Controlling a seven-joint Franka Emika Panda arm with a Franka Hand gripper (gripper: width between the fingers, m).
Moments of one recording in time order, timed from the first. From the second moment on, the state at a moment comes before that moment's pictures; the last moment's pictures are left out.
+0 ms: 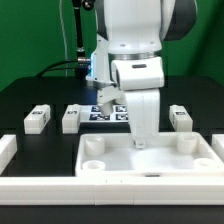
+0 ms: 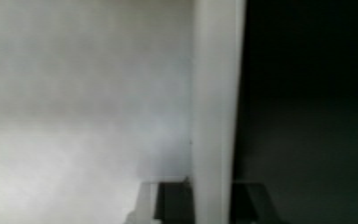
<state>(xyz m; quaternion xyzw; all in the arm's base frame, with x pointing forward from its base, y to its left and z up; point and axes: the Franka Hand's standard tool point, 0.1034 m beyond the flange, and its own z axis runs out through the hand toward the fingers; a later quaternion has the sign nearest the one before) 0.522 0.015 0.007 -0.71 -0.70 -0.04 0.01</state>
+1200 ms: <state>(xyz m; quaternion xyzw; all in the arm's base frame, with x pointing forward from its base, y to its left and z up) 0.525 0.034 0.006 -0.74 -0.68 -0.01 0.03</state>
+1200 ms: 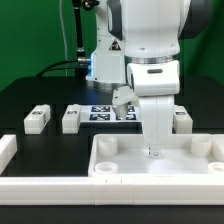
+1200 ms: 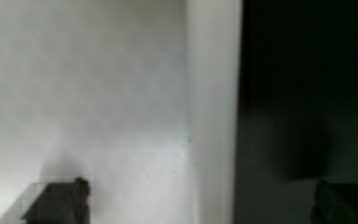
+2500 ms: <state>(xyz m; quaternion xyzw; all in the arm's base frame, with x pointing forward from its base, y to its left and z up) 0.530 0.075 0.063 -0.91 -0.40 -0.01 0.03</state>
